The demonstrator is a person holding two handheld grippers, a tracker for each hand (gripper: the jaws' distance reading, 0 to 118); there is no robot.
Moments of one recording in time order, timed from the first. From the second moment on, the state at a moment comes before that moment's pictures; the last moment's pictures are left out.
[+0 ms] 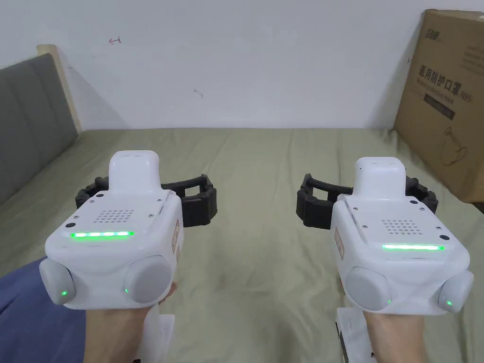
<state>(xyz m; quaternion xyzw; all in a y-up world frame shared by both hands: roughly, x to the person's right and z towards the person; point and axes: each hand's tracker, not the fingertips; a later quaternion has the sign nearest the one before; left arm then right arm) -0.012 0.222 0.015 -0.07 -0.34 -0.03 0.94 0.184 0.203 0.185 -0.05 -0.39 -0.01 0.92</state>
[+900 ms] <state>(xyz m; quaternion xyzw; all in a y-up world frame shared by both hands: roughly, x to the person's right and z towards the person) -0.014 0.219 0.014 -0.07 -0.34 -0.04 0.94 0.180 0.202 0.183 -0.05 -0.39 0.00 0.92</state>
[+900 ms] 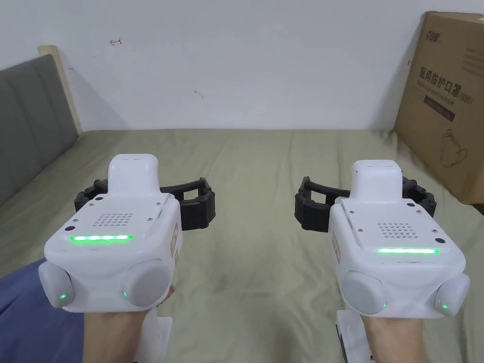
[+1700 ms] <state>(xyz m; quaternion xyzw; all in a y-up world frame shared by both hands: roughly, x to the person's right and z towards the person) -0.015 0.218 0.011 -0.08 -0.34 -0.04 0.94 0.180 0.202 0.181 -0.05 -0.39 0.00 0.92</state>
